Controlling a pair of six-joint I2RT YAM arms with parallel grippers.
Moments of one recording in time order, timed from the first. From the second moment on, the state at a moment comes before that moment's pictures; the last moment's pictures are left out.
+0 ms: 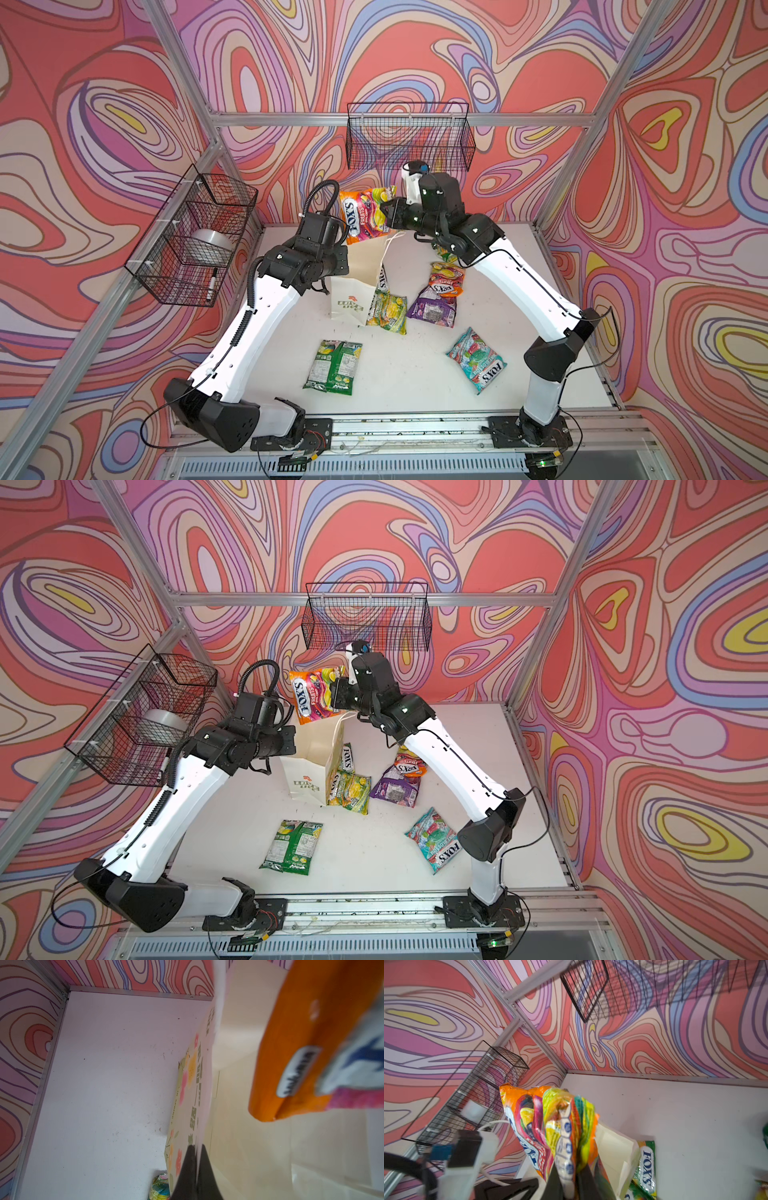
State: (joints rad) left arm -0.41 1.37 1.58 -1.02 -0.20 -0.40; right arm 0.71 1.87 2.15 -0.65 0.01 0.56
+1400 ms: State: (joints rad) left arm -0.41 1.38 1.53 -0.95 -0.17 -0.39; right arm 0.88 2.12 2.44 -1.00 0.05 0.31
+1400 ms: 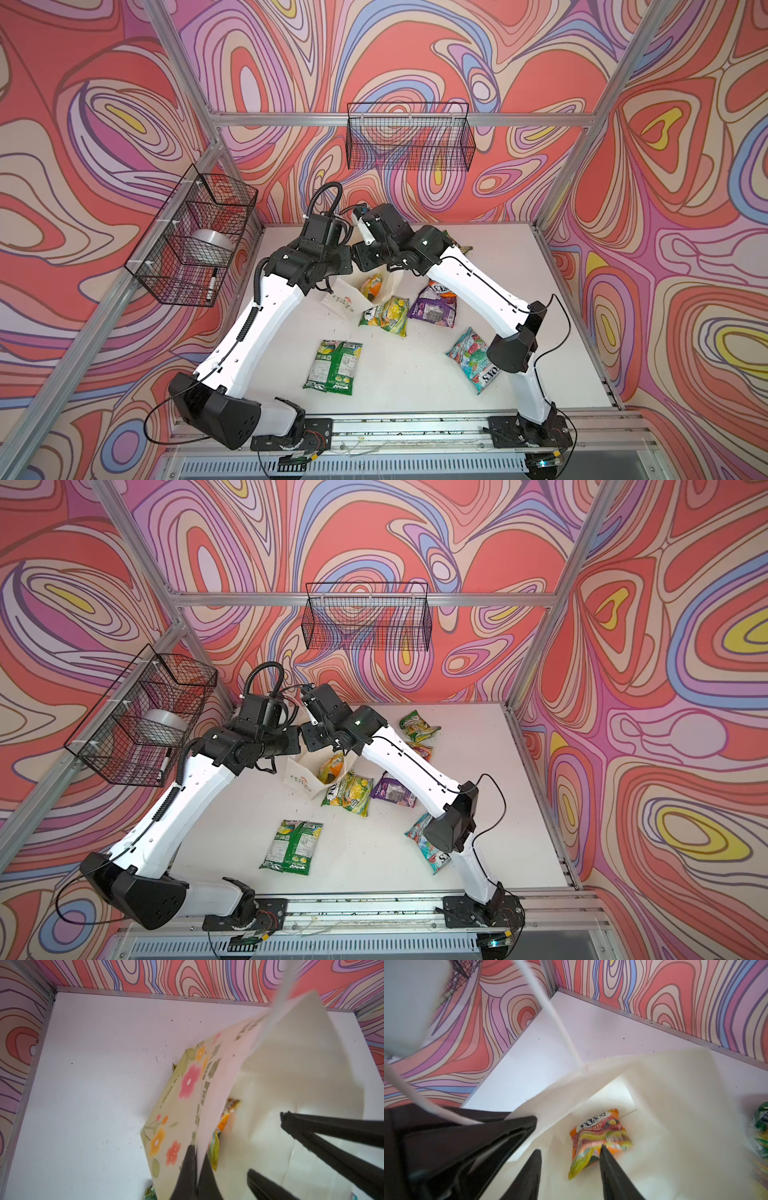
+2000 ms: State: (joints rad) left arm -0.41 1.41 1.53 -0.98 -0.23 -0.39; right arm 0.88 1.75 2.37 -0.91 0.09 0.28
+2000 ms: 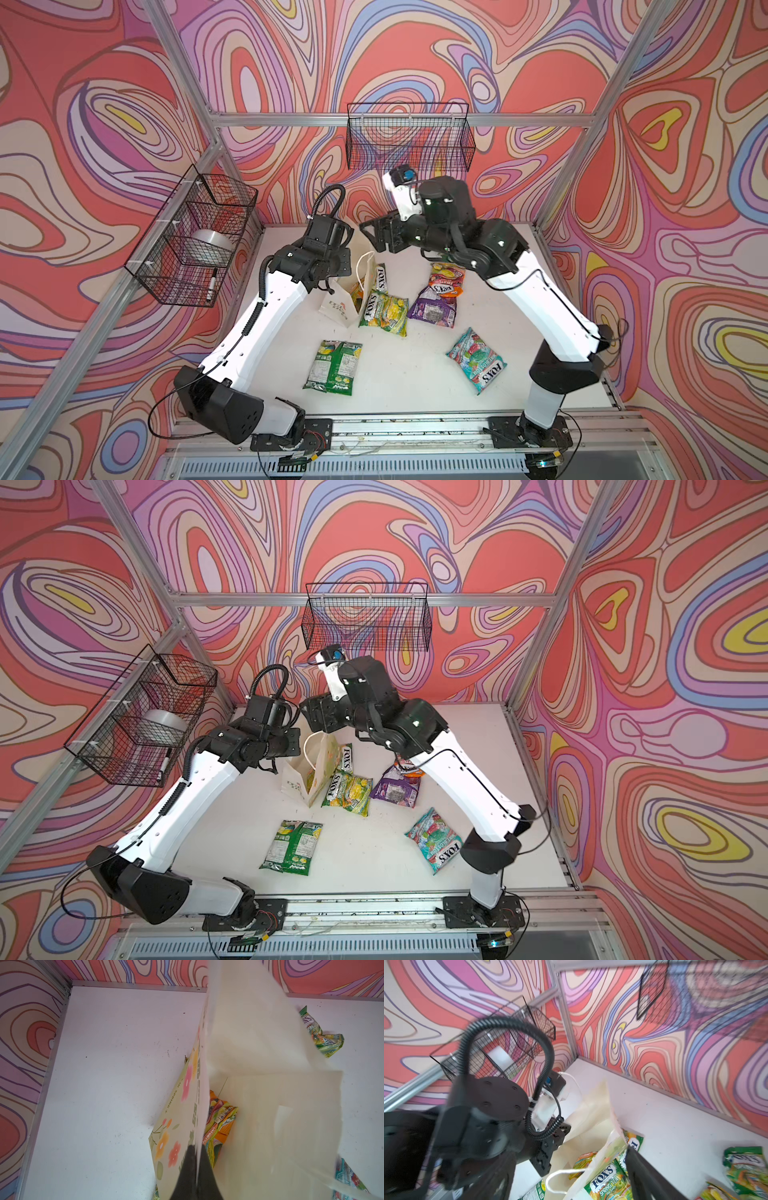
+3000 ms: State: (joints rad) left arm -0.38 1.32 1.44 -0.94 -0.11 -0.39; right arm 0.20 1.00 0.82 -0.86 -0.08 0.80
